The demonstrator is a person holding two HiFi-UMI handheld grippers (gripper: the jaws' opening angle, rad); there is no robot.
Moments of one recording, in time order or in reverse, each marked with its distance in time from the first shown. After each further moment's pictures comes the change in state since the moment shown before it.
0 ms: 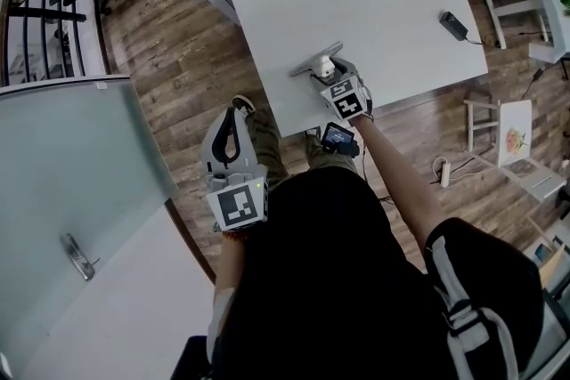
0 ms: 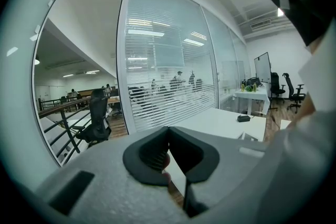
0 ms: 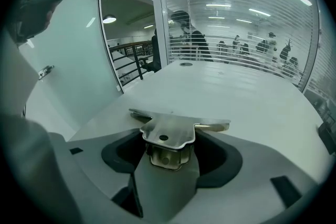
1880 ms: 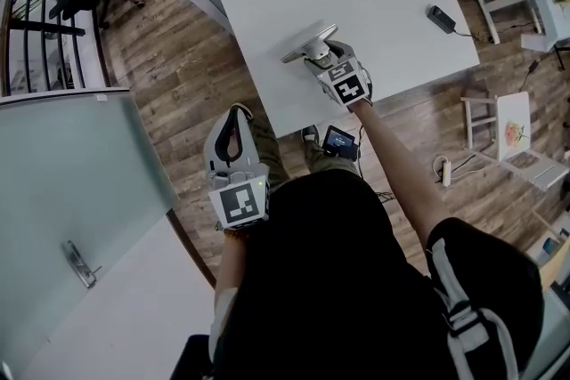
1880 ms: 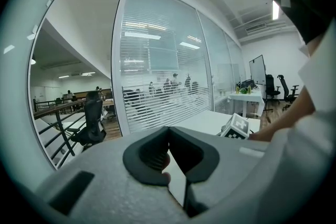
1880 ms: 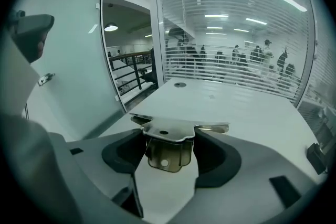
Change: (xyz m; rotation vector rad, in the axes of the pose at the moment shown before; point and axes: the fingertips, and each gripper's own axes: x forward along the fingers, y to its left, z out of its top) left arm -0.009 -0.020 0.003 0.007 -0.038 -0.047; right arm -0.036 -0.024 0.063 -0.016 -0.097 -0.020
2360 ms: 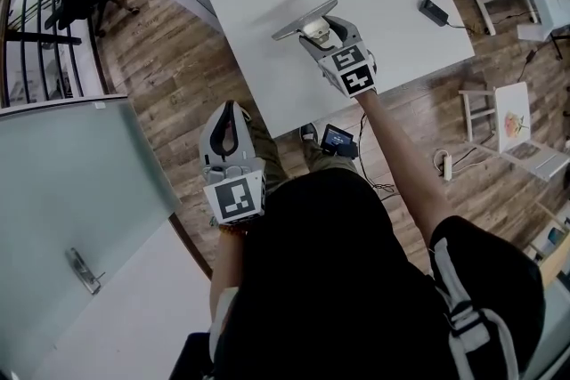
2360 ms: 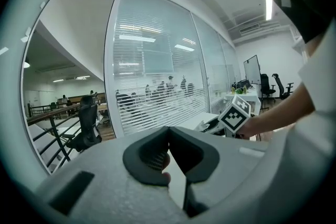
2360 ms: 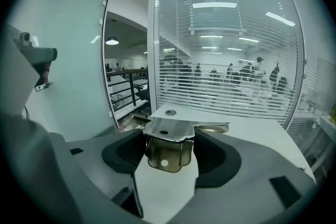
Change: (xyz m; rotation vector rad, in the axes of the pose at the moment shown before) left arm 0.014 -0.011 0.014 0.033 -0.029 -0.041; right arm -0.051 -0.032 0.081 -0.013 -0.202 -0.063
